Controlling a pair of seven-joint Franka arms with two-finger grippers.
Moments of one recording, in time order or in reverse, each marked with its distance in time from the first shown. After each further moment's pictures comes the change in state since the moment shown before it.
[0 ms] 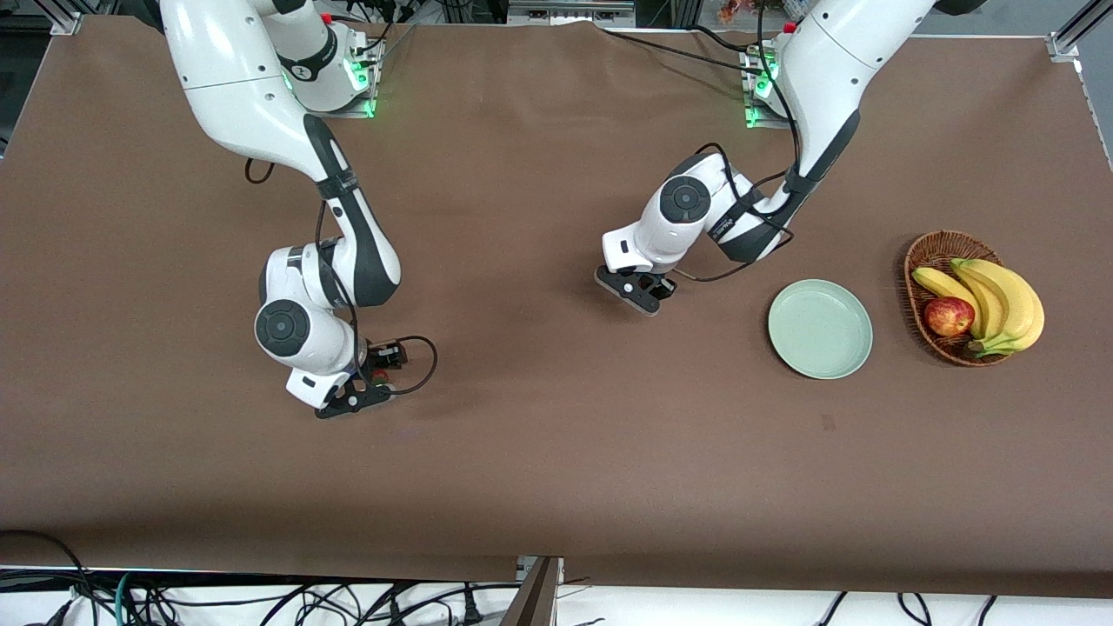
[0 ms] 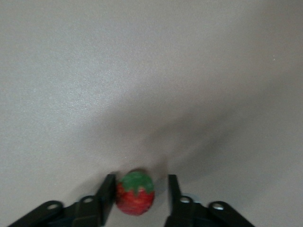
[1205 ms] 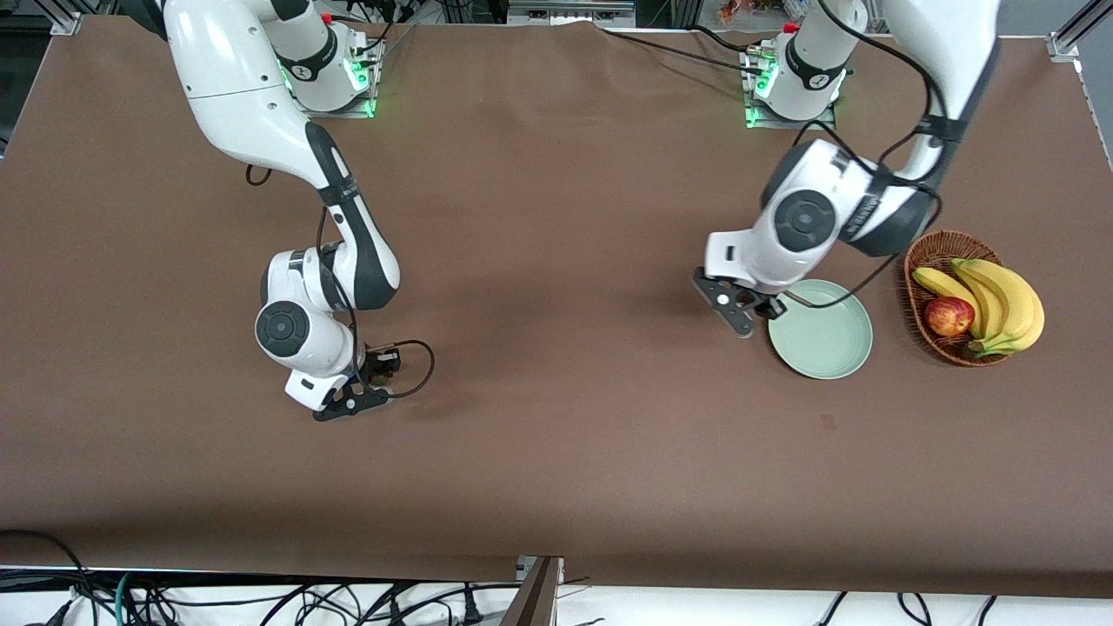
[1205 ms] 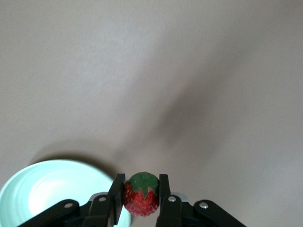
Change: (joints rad) left arm 0.278 -0.250 0.004 0.079 -0.101 -0.489 0.748; right arm -0.002 0.020 -0.002 0.000 0.003 0.050 0.000
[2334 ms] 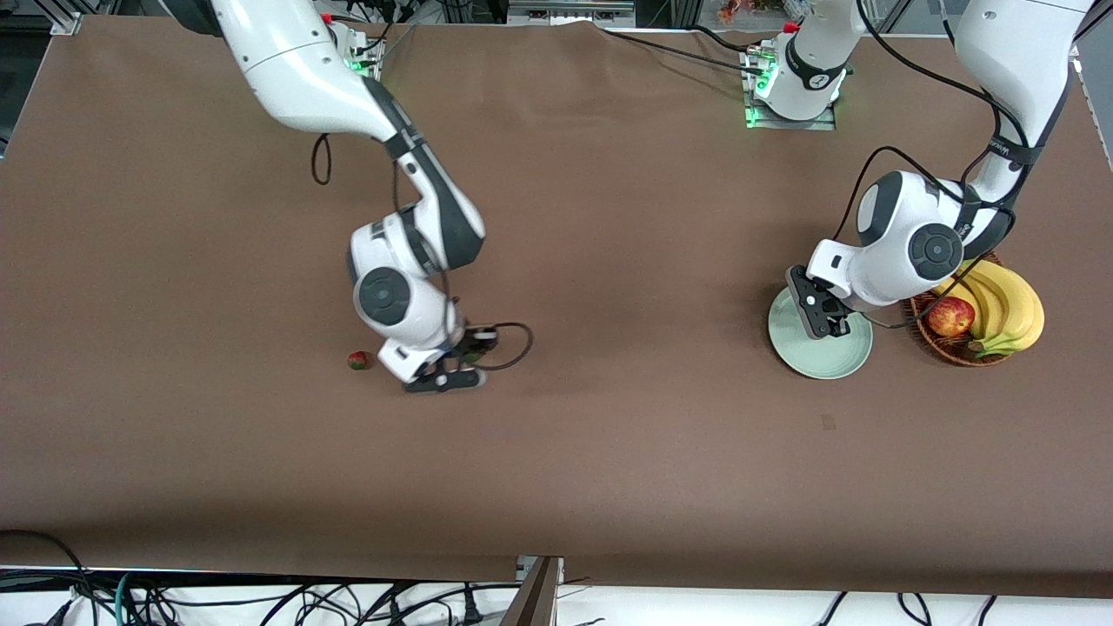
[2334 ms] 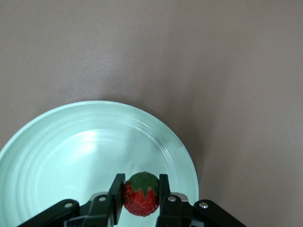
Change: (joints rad) left arm 0.274 0.044 0.003 -0.225 -0.028 0.313 0.541; right arm 0.136 0.001 0.161 0.153 0.025 -0.100 0.487
